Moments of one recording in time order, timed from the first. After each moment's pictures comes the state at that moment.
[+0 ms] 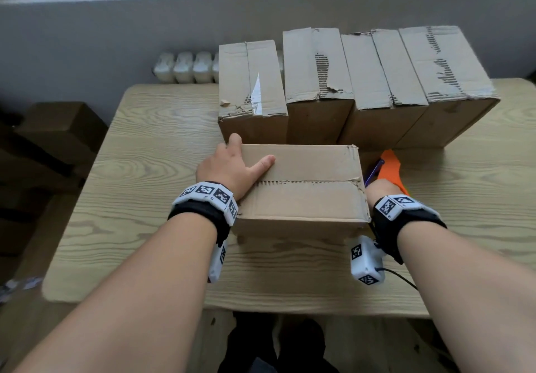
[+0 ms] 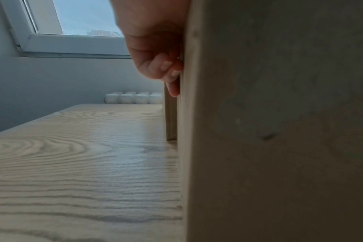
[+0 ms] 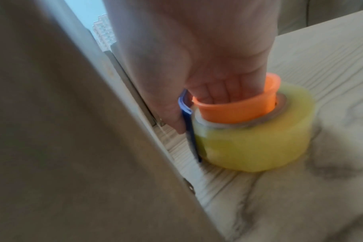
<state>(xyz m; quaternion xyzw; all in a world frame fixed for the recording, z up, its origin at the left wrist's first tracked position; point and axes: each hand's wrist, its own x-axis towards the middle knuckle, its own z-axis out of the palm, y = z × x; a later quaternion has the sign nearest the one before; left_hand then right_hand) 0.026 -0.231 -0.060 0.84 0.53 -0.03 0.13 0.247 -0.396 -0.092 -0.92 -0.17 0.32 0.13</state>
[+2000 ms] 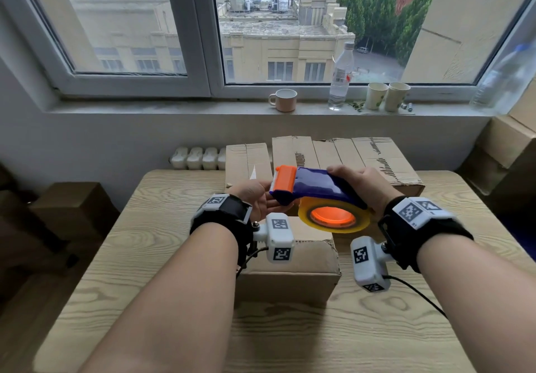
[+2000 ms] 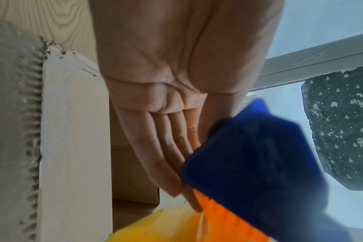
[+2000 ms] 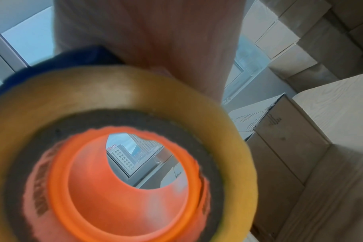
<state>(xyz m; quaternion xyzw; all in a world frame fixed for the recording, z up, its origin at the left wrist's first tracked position) 0.069 -0.247 0.066 0.37 0.41 0.07 0.83 0.238 -0.385 0.092 -0.75 -0.30 0.35 0.47</state>
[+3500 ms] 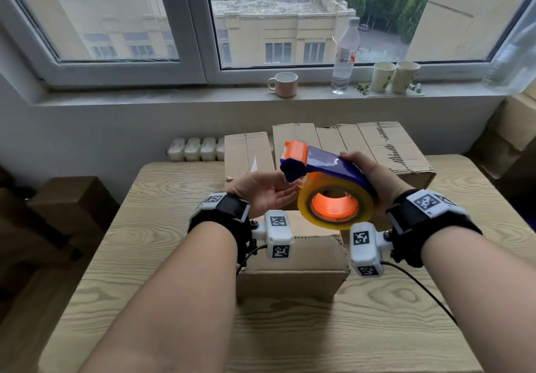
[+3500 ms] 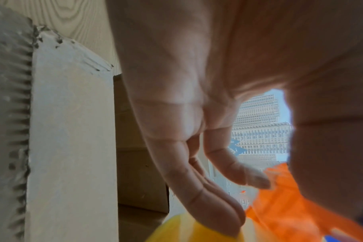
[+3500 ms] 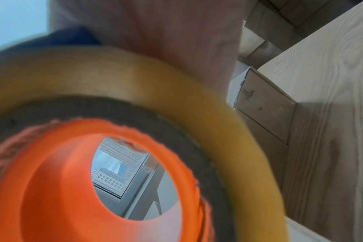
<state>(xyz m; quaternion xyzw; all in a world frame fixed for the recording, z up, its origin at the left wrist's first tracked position) 0.071 -0.234 0.051 0.32 0.24 0.07 0.91 0.259 -0.370 0.067 -0.64 -0.18 0.52 0.54</state>
